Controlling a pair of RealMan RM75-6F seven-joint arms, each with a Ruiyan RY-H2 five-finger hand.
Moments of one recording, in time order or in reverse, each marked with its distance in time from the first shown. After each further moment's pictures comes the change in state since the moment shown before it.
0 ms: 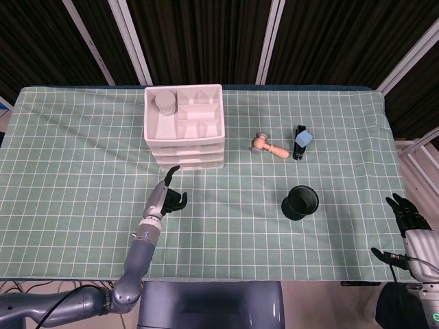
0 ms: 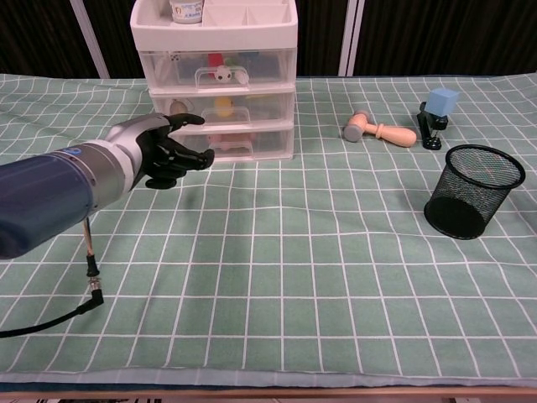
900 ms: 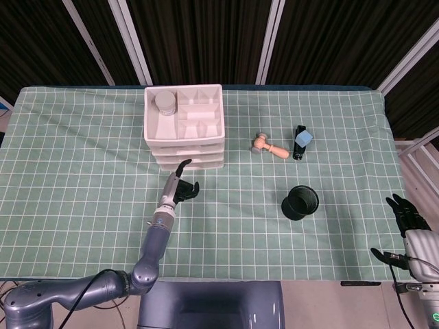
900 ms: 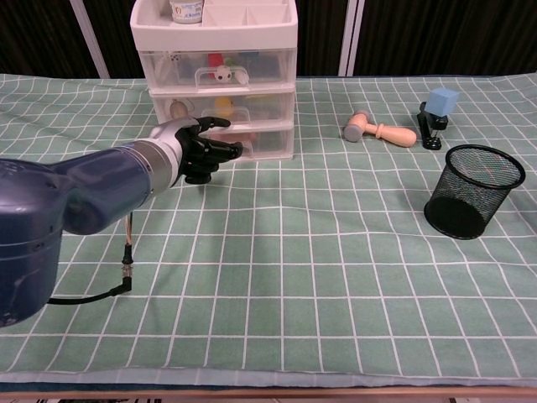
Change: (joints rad) left arm -0.137 -0.096 -0.075 0.238 -0.060 -0.109 -0.168; right arm -0.001 0.005 0.000 -0.012 0.008 -0.011 0.006
